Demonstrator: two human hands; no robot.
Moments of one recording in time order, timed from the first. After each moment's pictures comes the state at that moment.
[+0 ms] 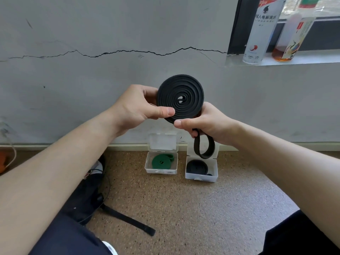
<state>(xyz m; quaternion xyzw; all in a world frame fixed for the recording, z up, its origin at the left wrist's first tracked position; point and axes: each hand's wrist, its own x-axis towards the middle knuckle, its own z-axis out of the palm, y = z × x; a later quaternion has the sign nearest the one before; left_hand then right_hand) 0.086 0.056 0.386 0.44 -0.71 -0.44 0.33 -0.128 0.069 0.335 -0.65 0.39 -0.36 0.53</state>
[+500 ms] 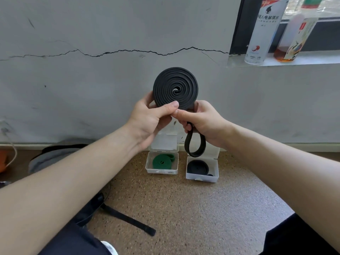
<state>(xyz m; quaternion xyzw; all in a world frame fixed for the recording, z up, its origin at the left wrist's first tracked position) 0.061 0.069 0.360 0.39 -0.46 -0.63 0.49 -0.107 0.067 0.330 -0.59 0.41 -0.45 0.54</state>
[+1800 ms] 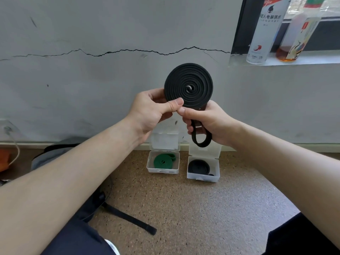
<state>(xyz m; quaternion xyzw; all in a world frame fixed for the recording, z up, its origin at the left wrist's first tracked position) 0.063 0.063 0.368 0.44 -0.56 -0.54 0.44 -0.118 0.073 0.337 -0.57 0.40 -0.42 0.57</state>
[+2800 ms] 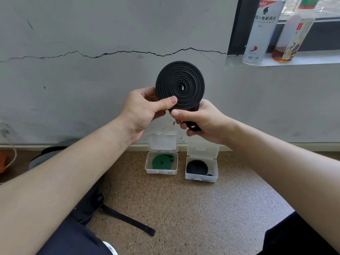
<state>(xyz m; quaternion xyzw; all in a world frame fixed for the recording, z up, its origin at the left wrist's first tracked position) 0.069 0.060 0.371 0.43 -0.57 -0.53 0.46 -0.114 0.072 0.342 -0.57 0.41 -0.41 0.59</state>
